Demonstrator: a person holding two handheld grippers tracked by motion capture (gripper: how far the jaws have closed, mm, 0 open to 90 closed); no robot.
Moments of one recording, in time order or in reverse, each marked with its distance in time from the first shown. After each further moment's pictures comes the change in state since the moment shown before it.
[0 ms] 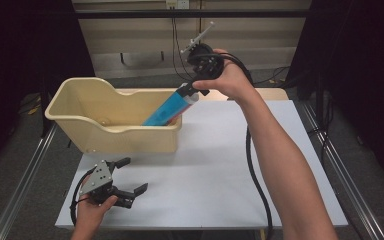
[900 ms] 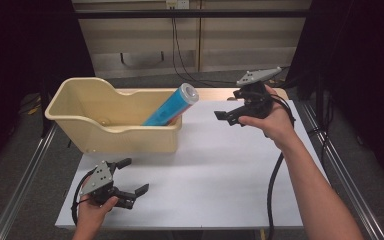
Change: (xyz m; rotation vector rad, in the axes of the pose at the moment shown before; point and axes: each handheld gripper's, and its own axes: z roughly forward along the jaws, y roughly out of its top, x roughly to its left) left arm -0.003 0.001 0.001 -0.005 -0.002 -0.013; right arm 0.006 -0.137 -0.039 -0.223 -0.086 0.183
